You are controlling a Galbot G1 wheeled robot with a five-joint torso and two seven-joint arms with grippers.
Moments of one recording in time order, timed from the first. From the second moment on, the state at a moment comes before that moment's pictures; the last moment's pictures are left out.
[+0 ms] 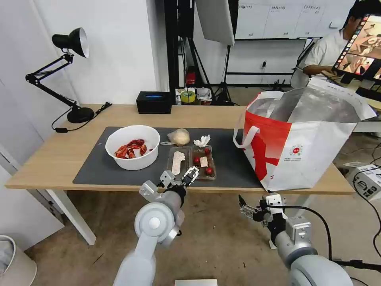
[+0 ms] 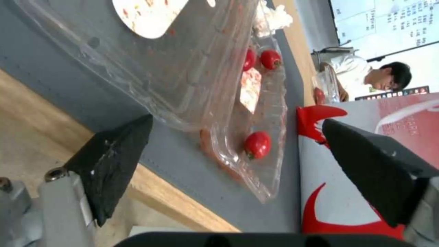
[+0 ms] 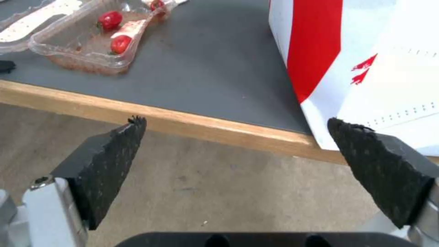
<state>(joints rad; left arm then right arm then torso) 1.14 -1.55 -0.19 -2.03 -1.27 0.34 -0.75 -1.63 1.29 0.48 2.37 0.15 -0.58 0.09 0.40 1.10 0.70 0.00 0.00</state>
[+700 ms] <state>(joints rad) 1.14 -1.53 -0.21 -2.07 -1.29 0.29 -0.71 -1.64 1.30 0.46 2.37 0.13 -0.57 0.09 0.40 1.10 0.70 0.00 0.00</state>
